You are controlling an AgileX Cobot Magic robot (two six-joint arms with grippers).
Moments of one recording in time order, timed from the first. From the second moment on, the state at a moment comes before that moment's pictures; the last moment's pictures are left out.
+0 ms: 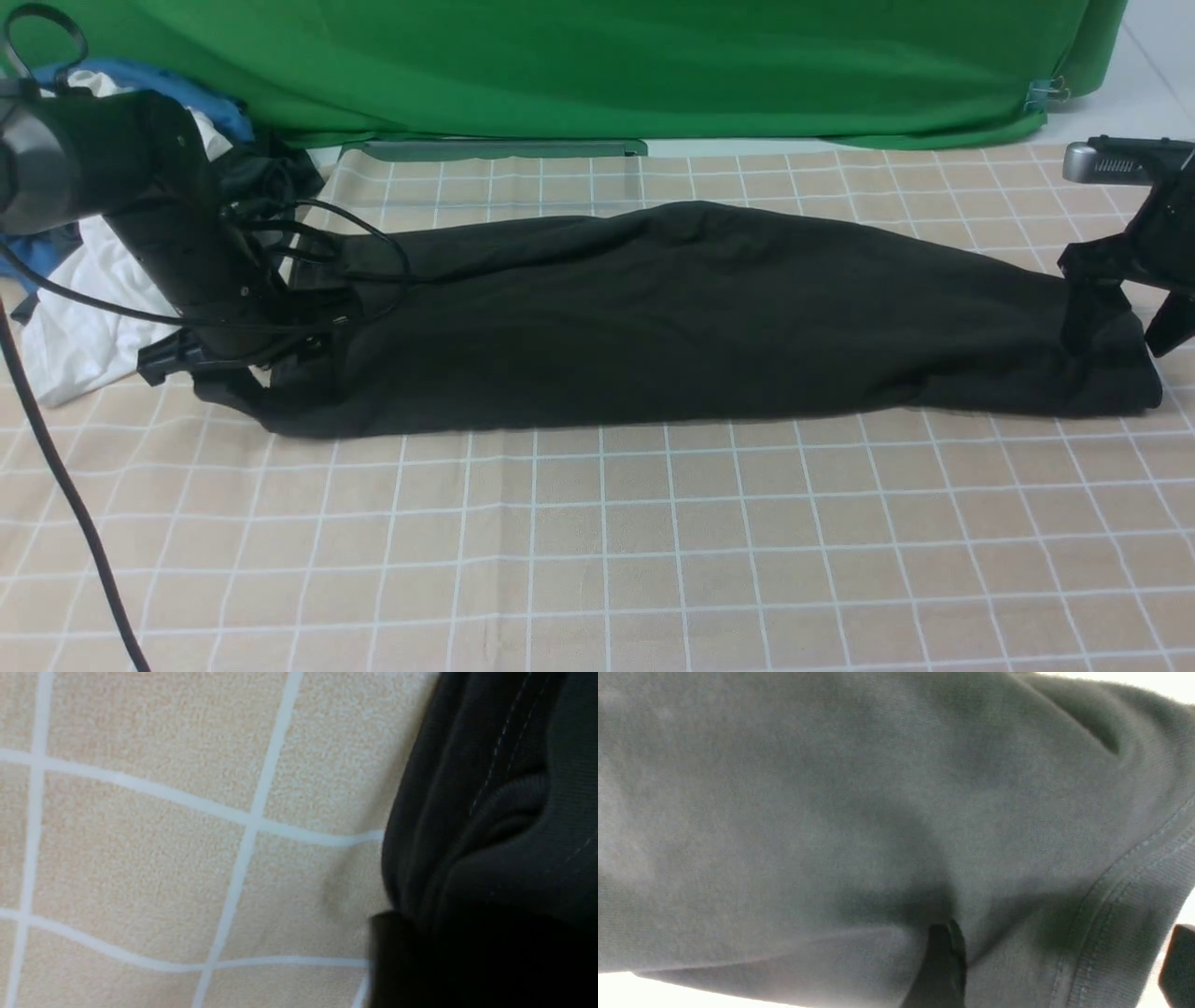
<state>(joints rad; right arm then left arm) -0.16 2.14 -1.70 0.10 1.22 -0.09 0.00 2.02 -1.42 -0.17 0.95 -0.10</state>
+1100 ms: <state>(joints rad) -0.15 2.21 -1.70 0.10 1.22 -0.19 0.00 1.89 -1.41 -0.12 0.95 -0.07</state>
